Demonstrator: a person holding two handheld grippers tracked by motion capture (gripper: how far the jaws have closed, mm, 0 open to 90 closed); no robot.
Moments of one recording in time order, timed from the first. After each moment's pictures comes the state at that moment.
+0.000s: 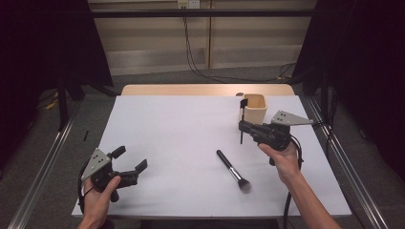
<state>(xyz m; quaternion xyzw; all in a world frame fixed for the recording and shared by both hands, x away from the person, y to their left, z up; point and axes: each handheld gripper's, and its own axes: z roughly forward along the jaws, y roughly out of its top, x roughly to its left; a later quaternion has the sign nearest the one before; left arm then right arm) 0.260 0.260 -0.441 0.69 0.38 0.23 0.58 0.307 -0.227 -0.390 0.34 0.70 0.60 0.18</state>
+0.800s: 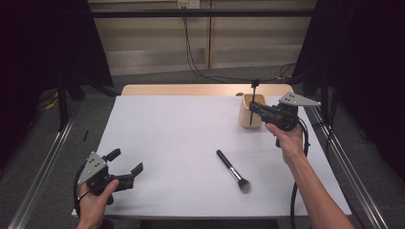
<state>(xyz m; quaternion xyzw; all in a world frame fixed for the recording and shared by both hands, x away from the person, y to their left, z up) 0.252 0.266 -0.444 0.70 0.37 0.24 0.56 0.348 -0.251 -0.370 0.38 0.69 0.57 0.24</state>
